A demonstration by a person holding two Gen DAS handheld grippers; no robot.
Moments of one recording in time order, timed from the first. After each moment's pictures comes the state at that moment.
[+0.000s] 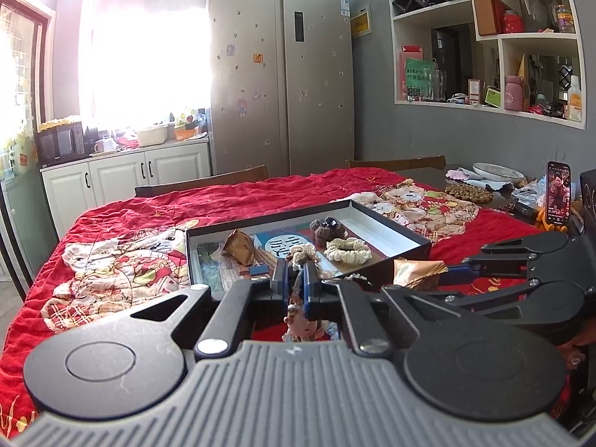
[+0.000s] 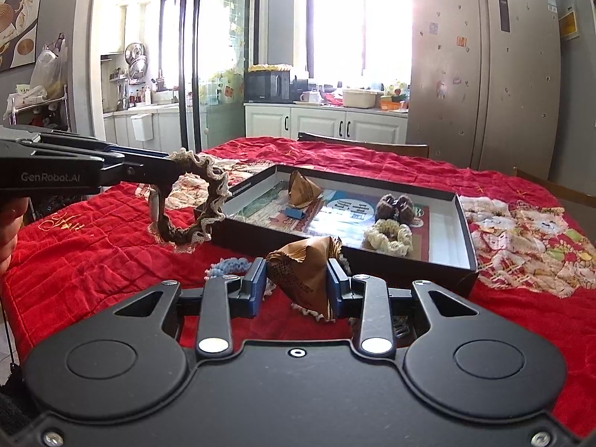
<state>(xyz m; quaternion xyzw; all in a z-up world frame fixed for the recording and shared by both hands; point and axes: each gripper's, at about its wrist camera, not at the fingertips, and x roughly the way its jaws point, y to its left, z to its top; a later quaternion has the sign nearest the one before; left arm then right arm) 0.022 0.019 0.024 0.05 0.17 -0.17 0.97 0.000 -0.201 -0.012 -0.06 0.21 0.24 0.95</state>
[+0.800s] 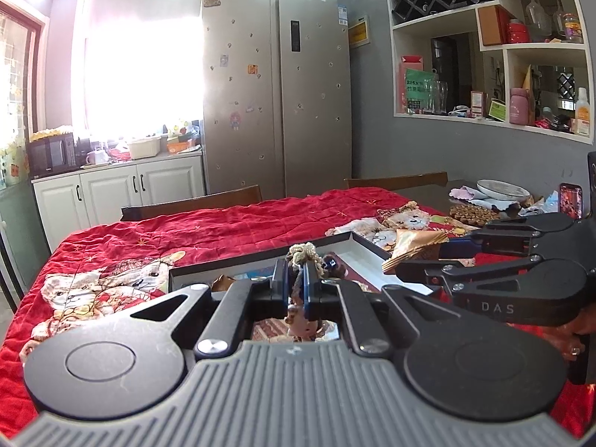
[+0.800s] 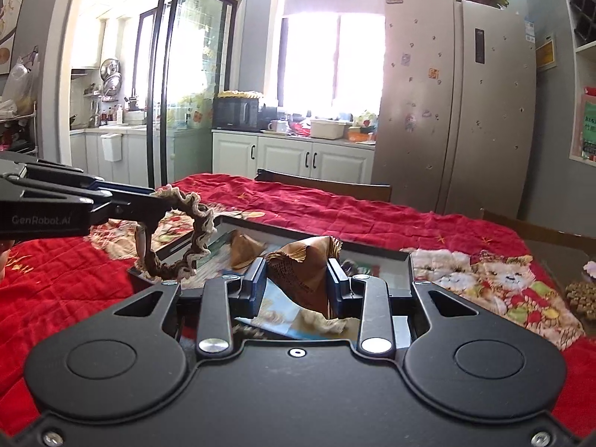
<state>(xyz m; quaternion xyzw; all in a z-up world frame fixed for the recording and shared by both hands) 0.081 -0.008 0.042 0.05 0.16 -0.18 0.97 0.059 -0.218 0.032 -0.07 0.16 0.19 0.97</state>
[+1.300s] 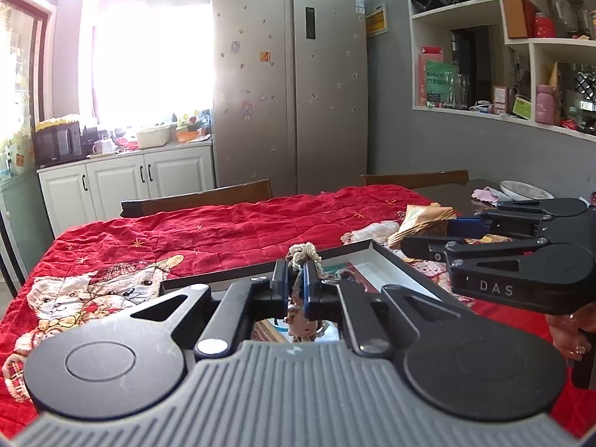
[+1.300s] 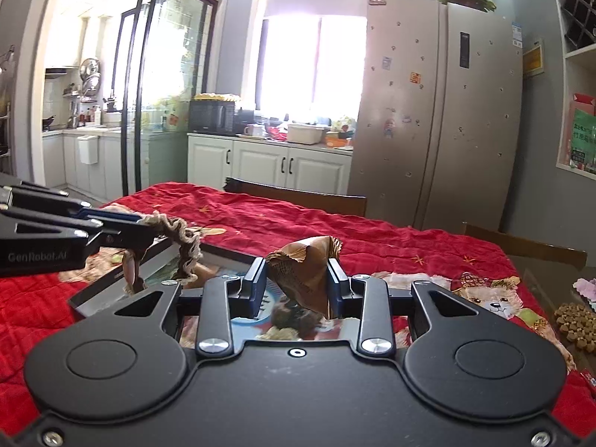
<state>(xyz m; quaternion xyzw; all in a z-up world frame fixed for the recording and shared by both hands) 0.143 -0.029 0.037 0.04 0.18 -0.16 0.97 0.135 -0.225 0.040 -0.07 0.16 0.15 0.97</state>
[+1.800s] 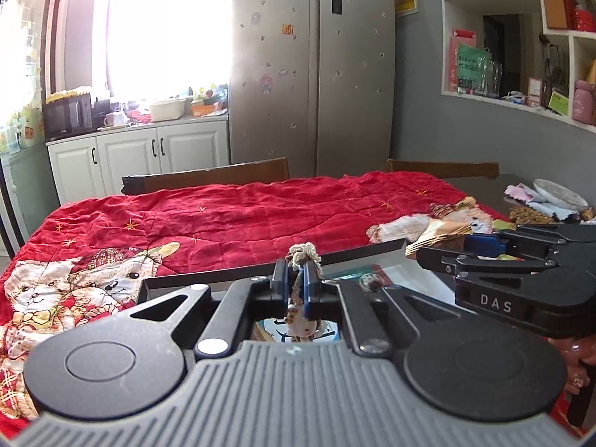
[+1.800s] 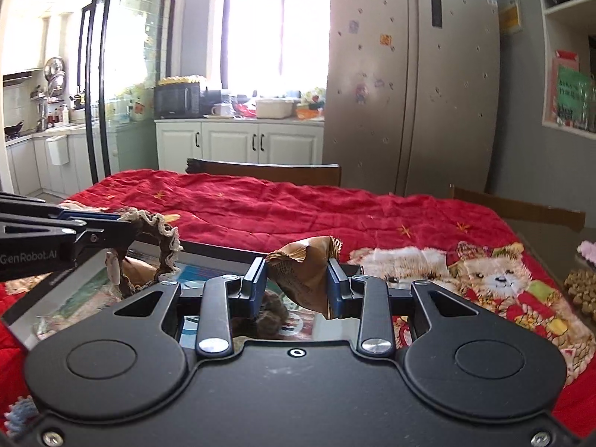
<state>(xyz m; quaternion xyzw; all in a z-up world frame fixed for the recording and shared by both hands) 0.213 -0.045 0.011 0.03 0.21 -0.12 0.97 0.228 -0.238 0.000 -0.04 0.20 0.11 0.97</state>
